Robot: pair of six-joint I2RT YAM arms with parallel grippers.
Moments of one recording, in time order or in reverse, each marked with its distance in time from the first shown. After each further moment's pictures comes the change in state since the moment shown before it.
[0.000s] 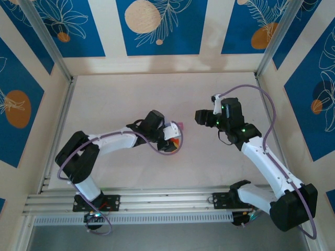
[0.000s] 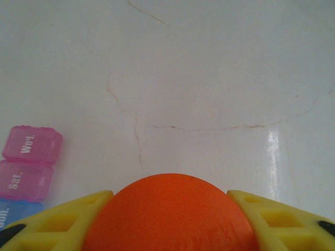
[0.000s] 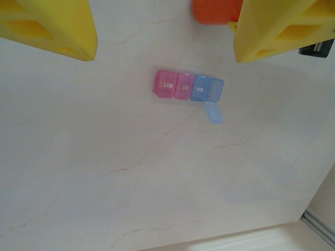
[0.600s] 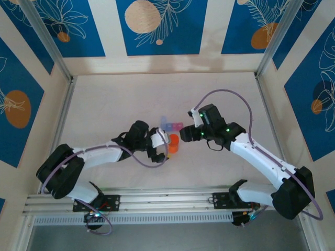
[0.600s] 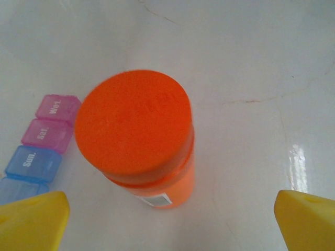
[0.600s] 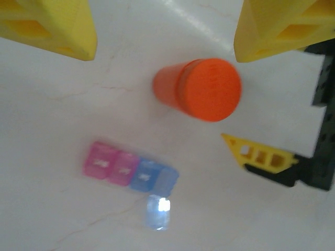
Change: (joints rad) left arm 0.045 -0.228 -0.374 0.325 -0.006 -0.033; right arm 0.272 0.116 0.045 -0.176 -0.031 -0.093
